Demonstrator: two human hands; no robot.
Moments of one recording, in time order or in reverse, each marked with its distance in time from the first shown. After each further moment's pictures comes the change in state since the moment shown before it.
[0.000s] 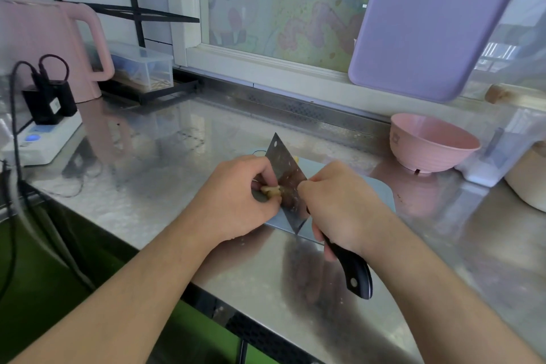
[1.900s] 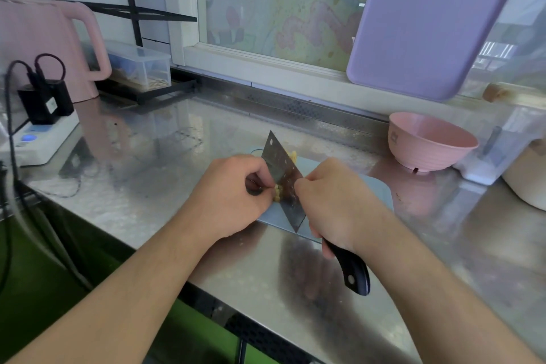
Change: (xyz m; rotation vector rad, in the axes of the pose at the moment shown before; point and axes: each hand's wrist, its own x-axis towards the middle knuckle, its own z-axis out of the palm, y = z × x) left_hand 0.000 0.000 -0.002 -0.032 0.037 -0.056; right_hand 0.014 0.010 0.005 -0.001 0.046 0.014
